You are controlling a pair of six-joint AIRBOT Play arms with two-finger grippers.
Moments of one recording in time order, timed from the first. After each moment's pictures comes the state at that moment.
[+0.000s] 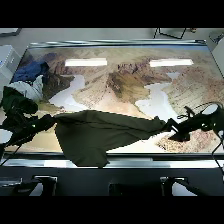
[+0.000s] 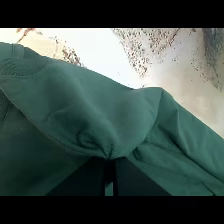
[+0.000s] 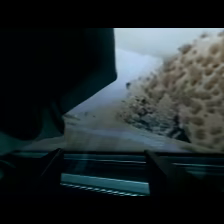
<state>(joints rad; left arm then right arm) 0.12 -0.75 0.55 0.90 -0.78 -1.53 -0.34 -1.32 0.84 -1.07 1.39 1.54</state>
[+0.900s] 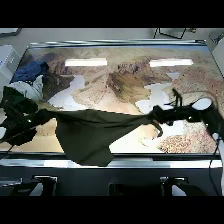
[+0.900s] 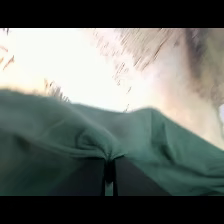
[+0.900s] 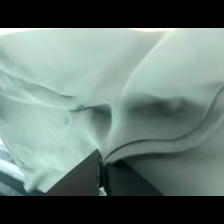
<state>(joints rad) 0.12 -0.75 0.66 0.90 -0.78 -1.49 -0.11 -1.18 0.95 -0.84 1.22 1.47</state>
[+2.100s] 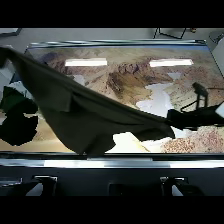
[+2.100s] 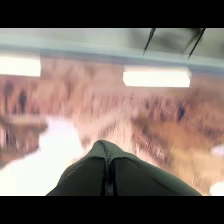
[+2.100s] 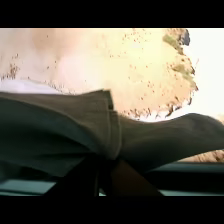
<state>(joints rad) 0.12 -1.02 1.43 1.08 -0.94 -1.41 -0.10 -0.93 0.96 -1.17 1.35 1.69</state>
